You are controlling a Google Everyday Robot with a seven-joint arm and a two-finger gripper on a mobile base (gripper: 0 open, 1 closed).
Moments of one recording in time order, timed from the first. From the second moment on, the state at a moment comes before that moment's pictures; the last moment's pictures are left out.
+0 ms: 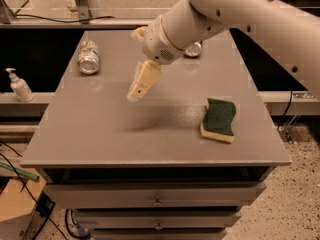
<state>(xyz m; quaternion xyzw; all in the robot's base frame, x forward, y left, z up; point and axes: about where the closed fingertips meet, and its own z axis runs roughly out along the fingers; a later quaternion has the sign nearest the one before) 0.591 0.061 0.913 -0.69 0.61 0.16 0.36</state>
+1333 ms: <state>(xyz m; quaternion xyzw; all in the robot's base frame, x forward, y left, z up) 0.645 0.174 0.878 -0.55 0.61 0.33 0.46</state>
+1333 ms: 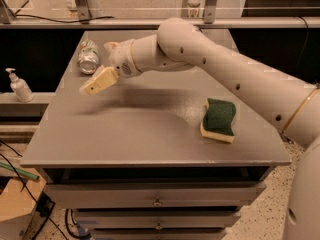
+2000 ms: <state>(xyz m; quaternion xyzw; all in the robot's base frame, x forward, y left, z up) 0.689 0.200 0.874 -0.50 0.63 0.33 0.50</state>
